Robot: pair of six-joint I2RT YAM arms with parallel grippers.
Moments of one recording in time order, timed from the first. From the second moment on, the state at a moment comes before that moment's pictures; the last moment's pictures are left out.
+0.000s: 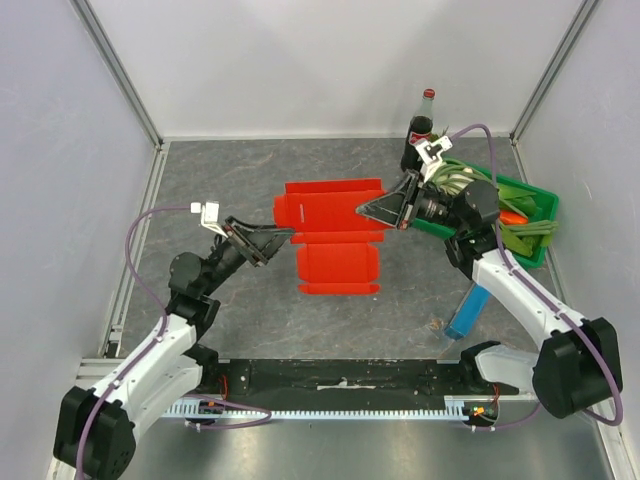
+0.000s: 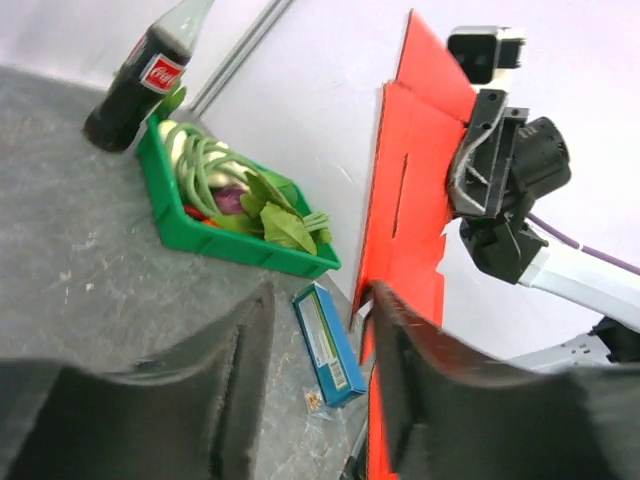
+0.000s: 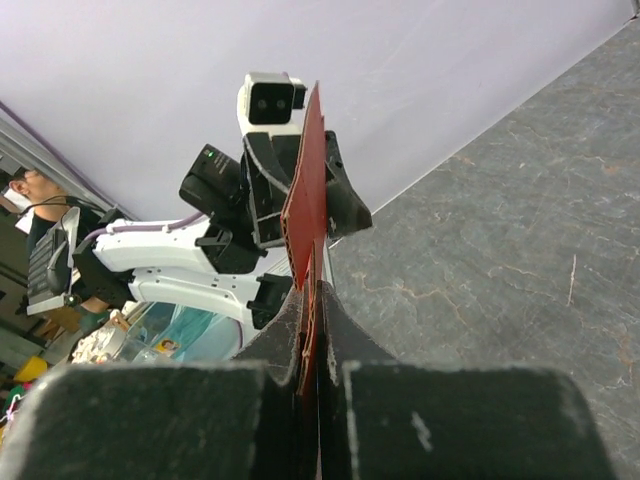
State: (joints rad) left arm -0.38 0.77 0.34 0.70 0.43 -0.89; right arm 0.34 1.21 0.83 0.68 -0.95 0.93
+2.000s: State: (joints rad) left arm -0.33 1.17 1.29 -0.26 1.00 -0.38; right arm 0.52 1.34 1.37 -0.58 -1.13 -0.21
